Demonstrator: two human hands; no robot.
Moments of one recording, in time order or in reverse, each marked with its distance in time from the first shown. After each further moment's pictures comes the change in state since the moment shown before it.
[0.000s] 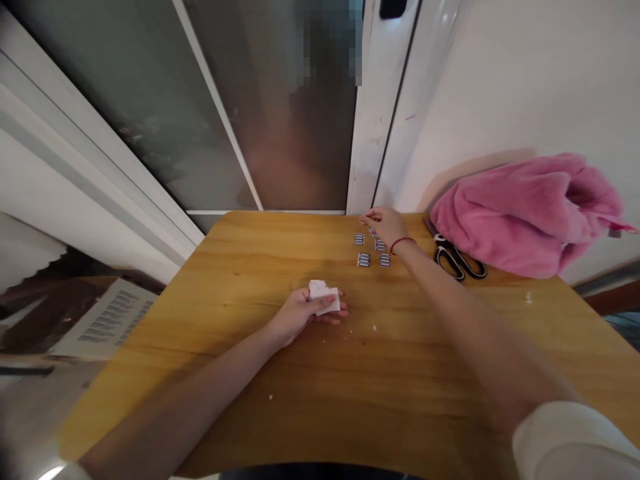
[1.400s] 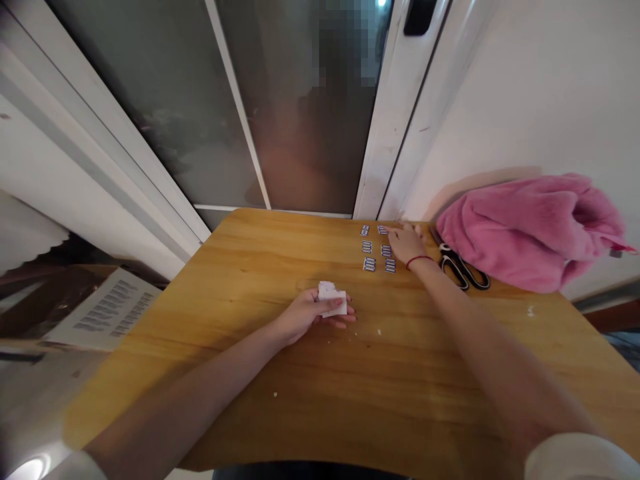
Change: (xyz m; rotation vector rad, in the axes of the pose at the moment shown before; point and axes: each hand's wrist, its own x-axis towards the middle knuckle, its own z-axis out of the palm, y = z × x) left_hand -0.002 0.003 -0.001 -0.026 -0.079 -0.011; right_hand -0.016 0.026 -0.018 -0.826 0.011 0.076
